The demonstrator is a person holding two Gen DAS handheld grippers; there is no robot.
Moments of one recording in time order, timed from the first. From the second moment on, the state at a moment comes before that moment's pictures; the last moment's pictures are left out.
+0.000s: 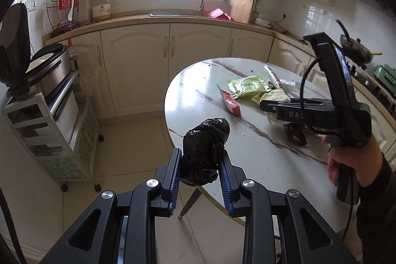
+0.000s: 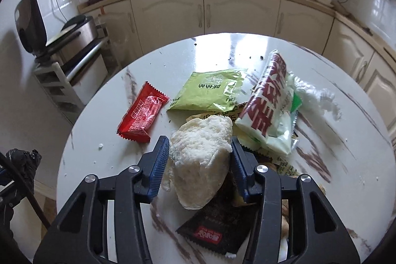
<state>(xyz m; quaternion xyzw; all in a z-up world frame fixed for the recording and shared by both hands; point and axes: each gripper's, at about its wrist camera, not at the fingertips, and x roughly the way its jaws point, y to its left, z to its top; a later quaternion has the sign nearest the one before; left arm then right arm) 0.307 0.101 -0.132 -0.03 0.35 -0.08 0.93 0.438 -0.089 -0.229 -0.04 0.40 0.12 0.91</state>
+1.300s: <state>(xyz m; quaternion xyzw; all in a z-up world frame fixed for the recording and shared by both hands) 0.182 0.369 -0.233 -0.15 0.47 0.11 0.86 0.354 0.207 -0.332 -0.06 0.47 0.37 0.80</state>
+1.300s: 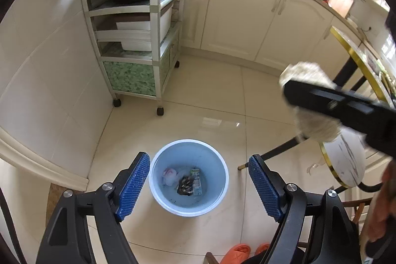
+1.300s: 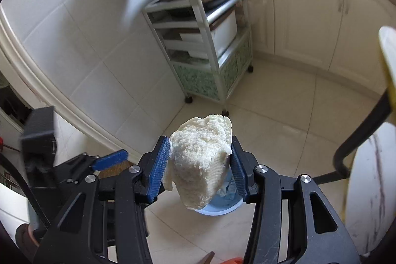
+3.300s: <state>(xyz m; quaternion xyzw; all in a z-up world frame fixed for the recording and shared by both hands) 0.399 -0.073 -0.161 0.05 0.44 -0.11 0.89 0.344 -0.266 -0.211 0.08 0.35 0.04 0.93</state>
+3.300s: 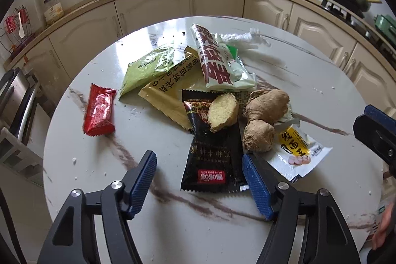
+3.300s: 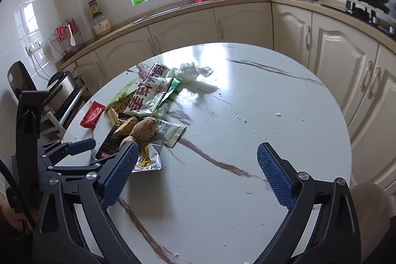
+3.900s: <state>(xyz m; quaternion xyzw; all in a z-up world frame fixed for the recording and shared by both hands) 0.361 -0.017 -0.161 0.03 0.41 -0.15 0.90 0.389 -0.191 -0.222 0.01 0.39 0.08 0.92</state>
